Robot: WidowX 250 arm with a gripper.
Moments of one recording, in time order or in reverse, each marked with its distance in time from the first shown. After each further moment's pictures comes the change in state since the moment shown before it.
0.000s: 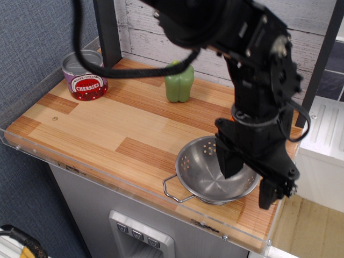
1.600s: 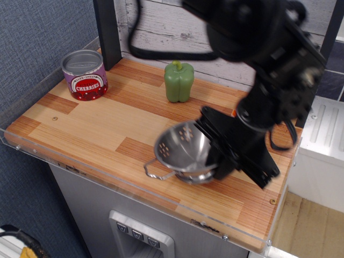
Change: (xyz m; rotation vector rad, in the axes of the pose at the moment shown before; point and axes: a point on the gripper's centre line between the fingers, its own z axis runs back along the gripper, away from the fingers) arm -0.006 0.034 -0.014 0.389 0.159 0.133
